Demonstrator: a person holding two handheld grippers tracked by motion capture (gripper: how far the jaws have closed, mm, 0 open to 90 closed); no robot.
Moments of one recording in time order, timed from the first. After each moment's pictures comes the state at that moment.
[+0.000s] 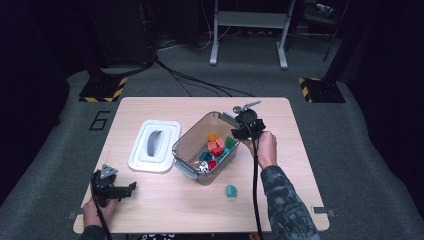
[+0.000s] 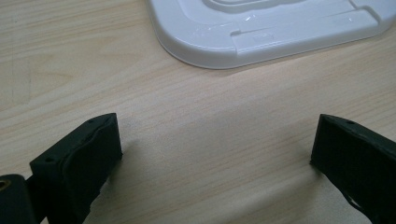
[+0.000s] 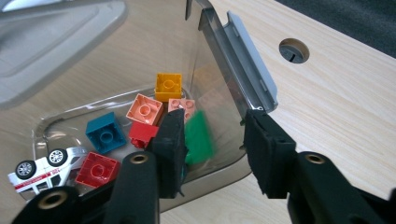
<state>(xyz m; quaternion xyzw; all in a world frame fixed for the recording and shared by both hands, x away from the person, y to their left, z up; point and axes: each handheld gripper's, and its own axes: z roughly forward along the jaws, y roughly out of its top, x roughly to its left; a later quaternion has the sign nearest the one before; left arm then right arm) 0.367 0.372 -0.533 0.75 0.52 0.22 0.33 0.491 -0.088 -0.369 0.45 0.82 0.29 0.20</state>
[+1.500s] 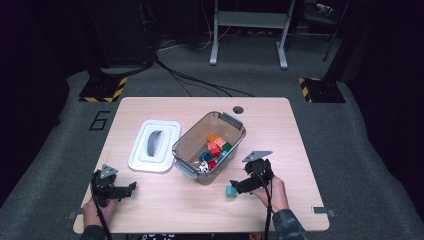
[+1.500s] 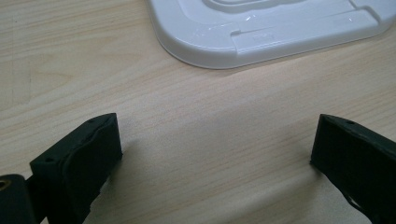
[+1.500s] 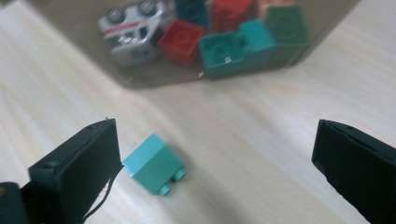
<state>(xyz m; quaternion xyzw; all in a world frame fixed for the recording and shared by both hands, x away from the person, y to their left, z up) 0.367 0.372 -0.532 0.76 0.52 0.22 0.32 0.387 -0.118 -0.453 0.38 0.86 0.32 0.12</state>
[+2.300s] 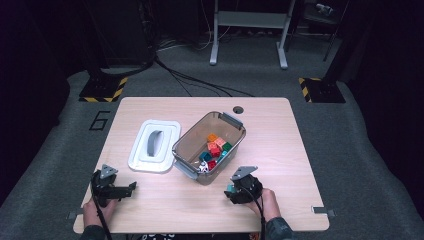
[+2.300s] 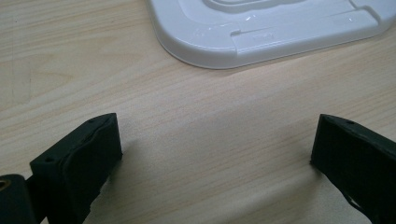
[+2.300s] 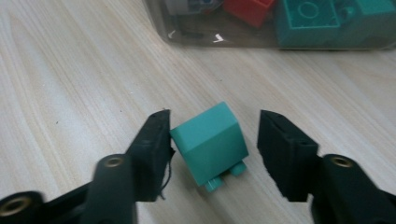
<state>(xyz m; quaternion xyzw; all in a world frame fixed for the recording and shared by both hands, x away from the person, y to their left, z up) 0.367 0.372 -0.532 0.76 0.52 0.22 0.32 0.369 -0.095 -0.494 0.30 0.89 0.31 0.11</state>
